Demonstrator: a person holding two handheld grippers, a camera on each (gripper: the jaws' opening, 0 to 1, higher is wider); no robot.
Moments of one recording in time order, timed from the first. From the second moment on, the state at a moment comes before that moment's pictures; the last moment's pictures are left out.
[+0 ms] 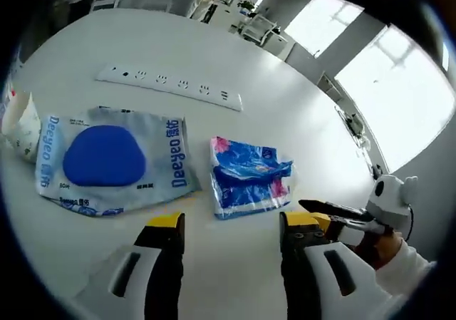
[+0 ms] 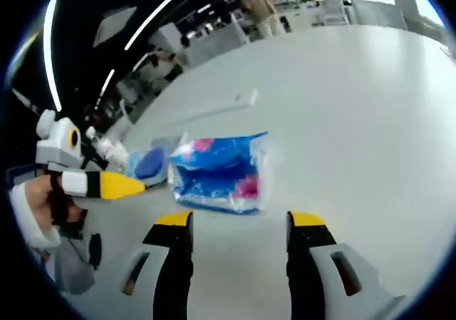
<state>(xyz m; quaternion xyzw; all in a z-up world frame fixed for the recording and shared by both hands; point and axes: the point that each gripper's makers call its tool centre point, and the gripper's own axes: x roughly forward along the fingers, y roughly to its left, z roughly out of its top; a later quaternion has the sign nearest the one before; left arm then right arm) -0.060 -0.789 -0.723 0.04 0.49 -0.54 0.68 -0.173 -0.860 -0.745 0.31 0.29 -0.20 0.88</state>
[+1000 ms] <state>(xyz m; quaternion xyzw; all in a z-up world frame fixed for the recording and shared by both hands) -0.054 -0.587 -0.675 0.09 0.36 -0.59 0.72 -0.248 -0.724 -0.685 0.24 0.27 -0.16 0.92</state>
